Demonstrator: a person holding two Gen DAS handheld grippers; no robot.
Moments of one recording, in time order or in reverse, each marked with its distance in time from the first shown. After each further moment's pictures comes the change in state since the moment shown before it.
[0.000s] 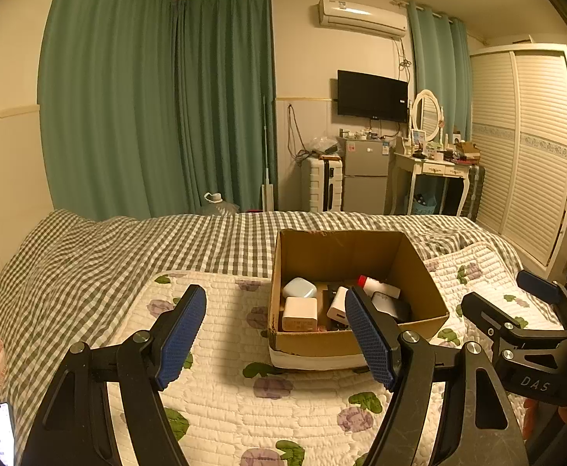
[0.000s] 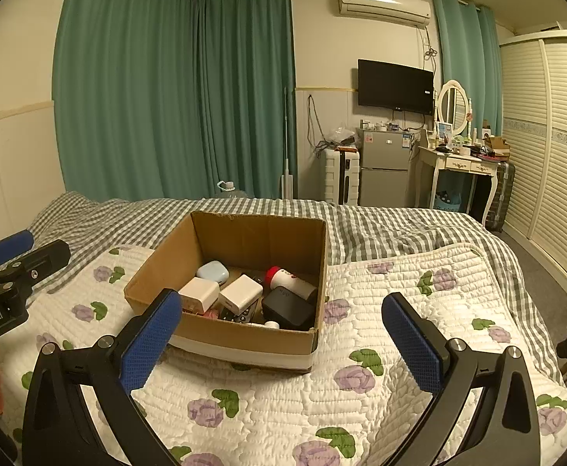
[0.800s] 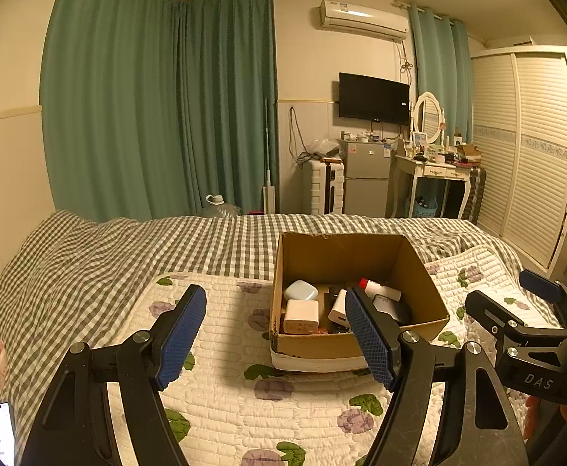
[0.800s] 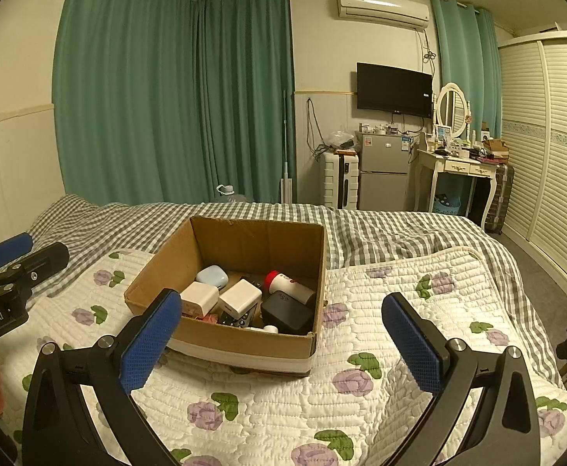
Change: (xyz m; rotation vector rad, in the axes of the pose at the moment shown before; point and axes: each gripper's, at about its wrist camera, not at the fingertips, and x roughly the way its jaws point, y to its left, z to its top) left arm -0.001 0.001 0.001 -0.003 -0.004 0.003; right arm -0.001 -0.002 0.005 -0.003 -0.014 0.002
